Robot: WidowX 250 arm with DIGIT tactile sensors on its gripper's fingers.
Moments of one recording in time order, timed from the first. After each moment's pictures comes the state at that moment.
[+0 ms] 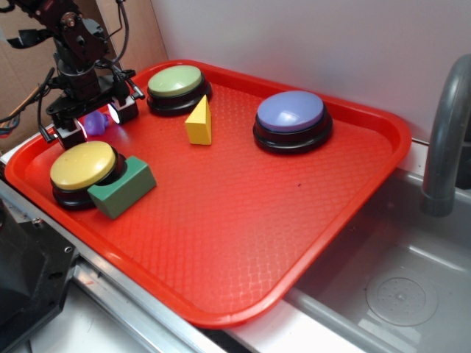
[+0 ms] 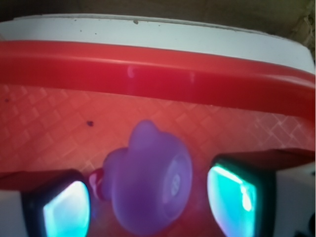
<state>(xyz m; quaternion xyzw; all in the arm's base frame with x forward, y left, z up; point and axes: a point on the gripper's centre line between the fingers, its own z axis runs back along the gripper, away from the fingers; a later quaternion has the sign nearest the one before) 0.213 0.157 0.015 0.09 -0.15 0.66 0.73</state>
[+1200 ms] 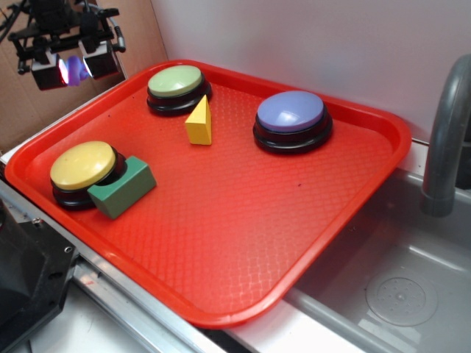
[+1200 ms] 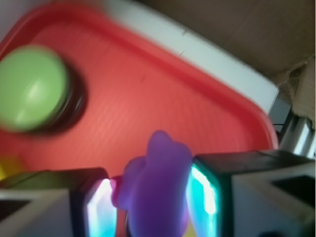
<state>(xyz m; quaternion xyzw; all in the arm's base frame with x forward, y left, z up) 0.200 0.097 0.116 0.01 -0.06 0.45 0.89</state>
